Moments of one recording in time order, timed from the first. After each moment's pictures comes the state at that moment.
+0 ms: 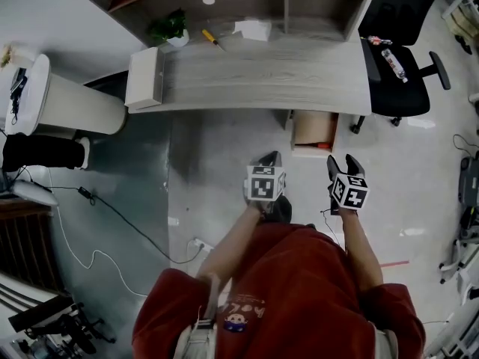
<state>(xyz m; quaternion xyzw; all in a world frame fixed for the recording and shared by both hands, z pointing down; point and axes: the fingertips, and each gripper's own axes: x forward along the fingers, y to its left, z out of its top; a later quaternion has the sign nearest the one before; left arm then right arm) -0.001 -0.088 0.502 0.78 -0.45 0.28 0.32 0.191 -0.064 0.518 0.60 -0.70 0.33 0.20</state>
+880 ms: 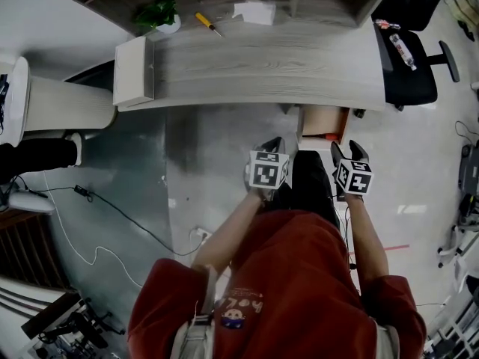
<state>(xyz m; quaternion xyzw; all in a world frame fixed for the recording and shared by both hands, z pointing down) -0.021 -0.151 0.543 0.79 -0.41 0.30 0.34 0.169 -0.124 0.571 0.59 -0.69 0.35 0.25</state>
